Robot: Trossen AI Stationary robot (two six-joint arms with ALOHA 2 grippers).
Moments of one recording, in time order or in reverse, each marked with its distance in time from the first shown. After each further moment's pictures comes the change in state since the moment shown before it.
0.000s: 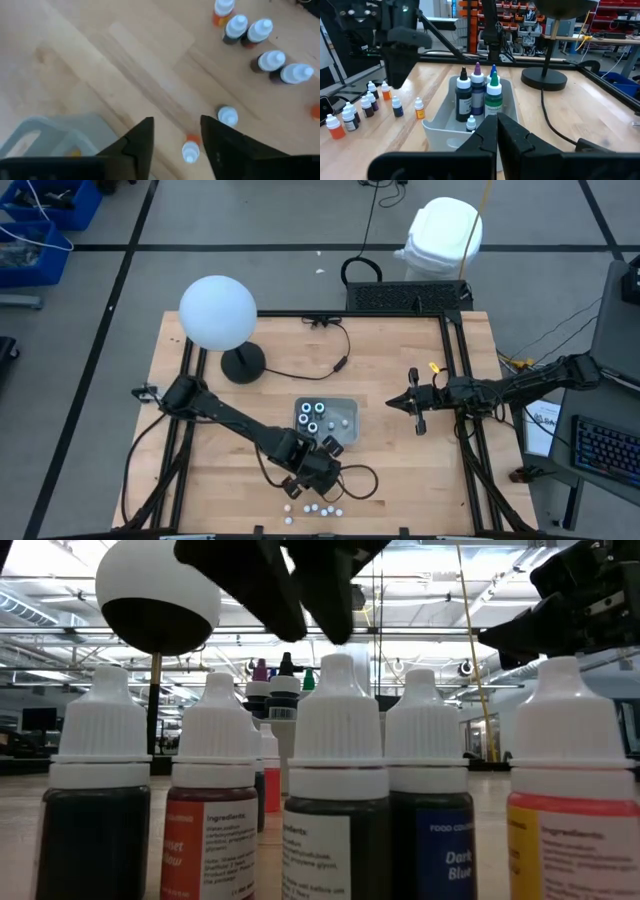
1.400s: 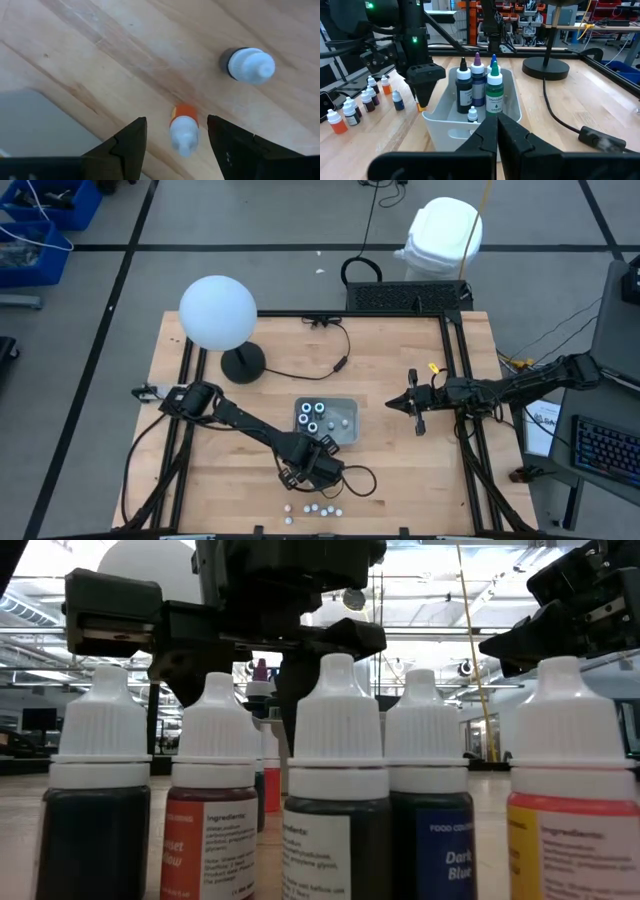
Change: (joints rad) left arm 0.025 0.126 -0.001 -0.138 -0.007 0.079; right arm 0.000 0.014 0.000 -0.029 0.002 0.035
